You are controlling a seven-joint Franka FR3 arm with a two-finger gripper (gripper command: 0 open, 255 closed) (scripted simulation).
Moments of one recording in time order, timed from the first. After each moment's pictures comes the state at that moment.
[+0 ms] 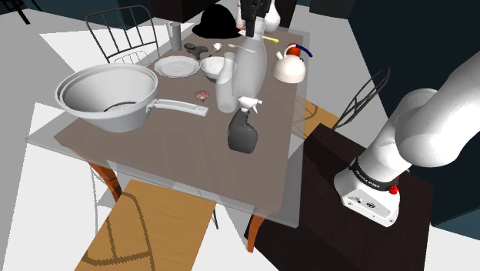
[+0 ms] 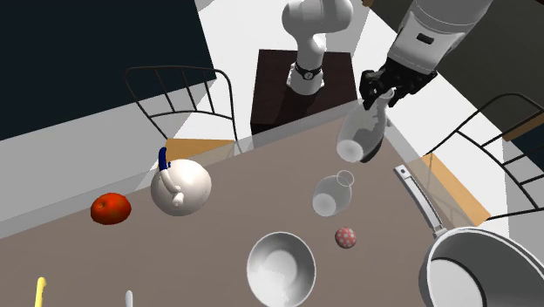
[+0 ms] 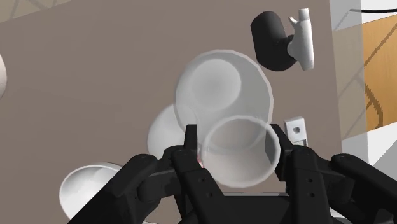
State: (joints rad) arm 0.15 -0.17 0.05 -1.84 0.01 1.62 0.01
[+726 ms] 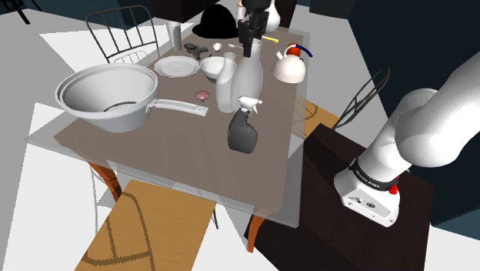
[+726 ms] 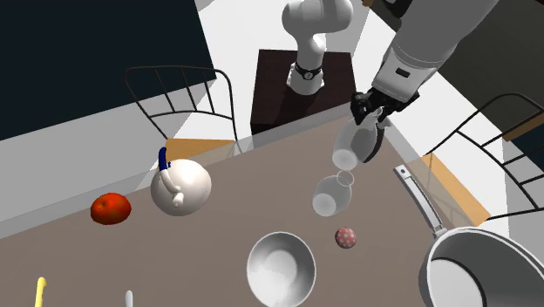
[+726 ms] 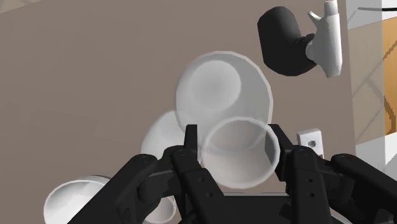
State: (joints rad) arm 0.15 -0.17 0.05 -1.99 0.01 1.76 0.01
